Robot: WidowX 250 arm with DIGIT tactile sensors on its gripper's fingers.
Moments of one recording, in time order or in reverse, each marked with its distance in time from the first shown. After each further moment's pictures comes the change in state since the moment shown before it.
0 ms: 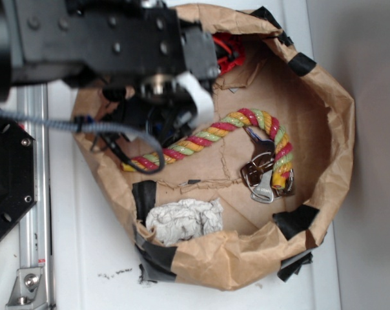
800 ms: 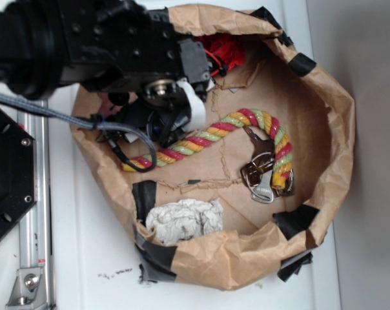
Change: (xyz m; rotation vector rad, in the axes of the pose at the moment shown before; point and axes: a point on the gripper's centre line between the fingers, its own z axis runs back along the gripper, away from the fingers) arm 0.008 -0.008 -0.041 -0.016 -0.011 -0.099
